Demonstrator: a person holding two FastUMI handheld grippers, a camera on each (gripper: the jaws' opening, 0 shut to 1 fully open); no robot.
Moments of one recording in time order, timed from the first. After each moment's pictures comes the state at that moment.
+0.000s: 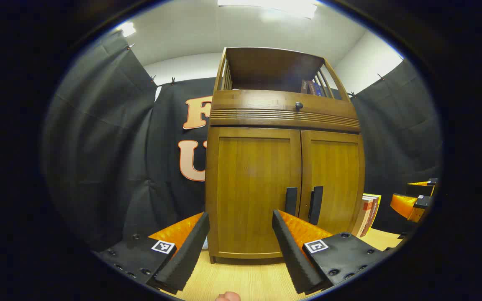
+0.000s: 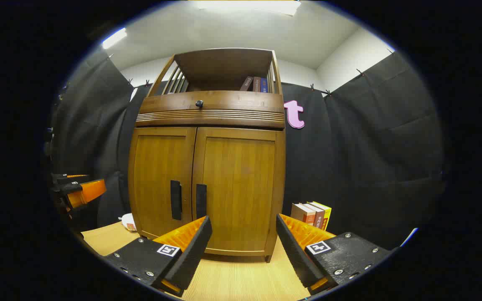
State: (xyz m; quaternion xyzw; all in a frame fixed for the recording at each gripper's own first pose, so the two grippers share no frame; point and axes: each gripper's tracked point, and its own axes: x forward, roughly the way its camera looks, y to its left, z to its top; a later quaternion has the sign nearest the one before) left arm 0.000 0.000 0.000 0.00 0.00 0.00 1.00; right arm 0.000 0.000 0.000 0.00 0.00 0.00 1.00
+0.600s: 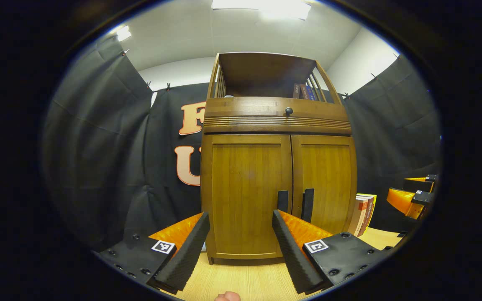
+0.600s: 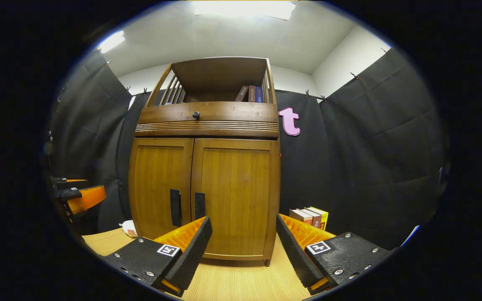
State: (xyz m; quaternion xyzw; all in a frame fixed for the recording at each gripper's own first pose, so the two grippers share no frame) left arm -0.015 -0.010 0.013 0.01 -0.01 -0.01 1.00; right arm -0.015 -0.005 0.015 0.01 -0.03 -0.01 1.00
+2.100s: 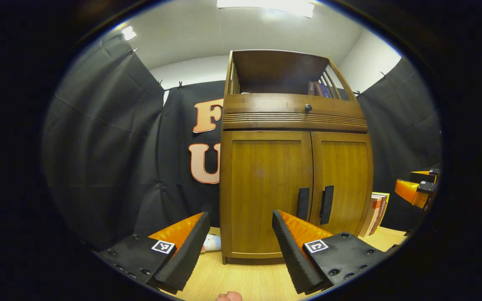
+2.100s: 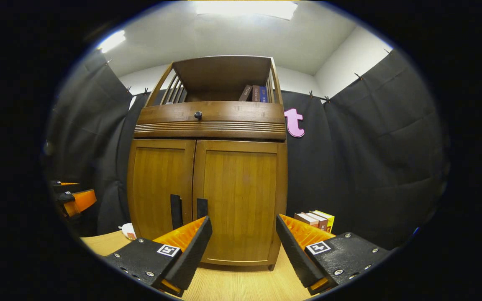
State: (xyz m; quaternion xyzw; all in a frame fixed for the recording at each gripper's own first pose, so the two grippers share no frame) left arm -0.005 0.029 0.008 0.01 0.00 0.03 1.00; right arm 0.016 0.011 0.027 0.00 -0.02 0.00 1.00
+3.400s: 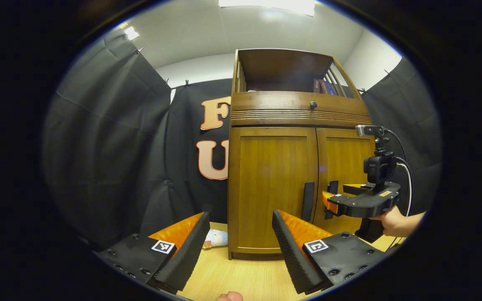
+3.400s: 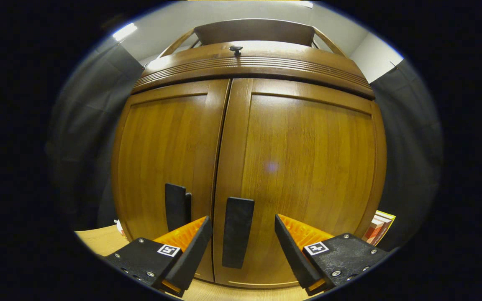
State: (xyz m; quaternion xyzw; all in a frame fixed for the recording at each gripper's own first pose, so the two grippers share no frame) left arm -0.009 0.025 -0.002 0.01 0.01 0.06 1.00; right arm 0.227 0.120 -0.064 -0.02 0.04 0.07 1.00
